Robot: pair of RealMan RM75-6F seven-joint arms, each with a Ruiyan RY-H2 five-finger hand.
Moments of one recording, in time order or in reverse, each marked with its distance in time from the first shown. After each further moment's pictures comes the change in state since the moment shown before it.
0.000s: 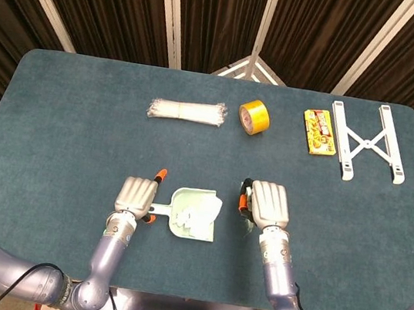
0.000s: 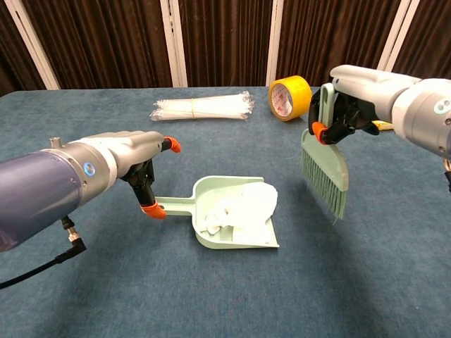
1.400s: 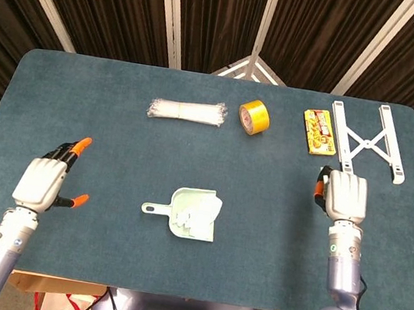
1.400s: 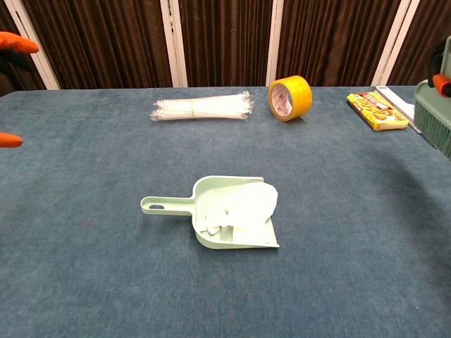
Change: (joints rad) left arm 0.411 0.583 0.259 -0.273 0.718 0.051 -0.611; right arm -0.143 0.263 -0.049 0.126 -0.123 -0.012 0.091
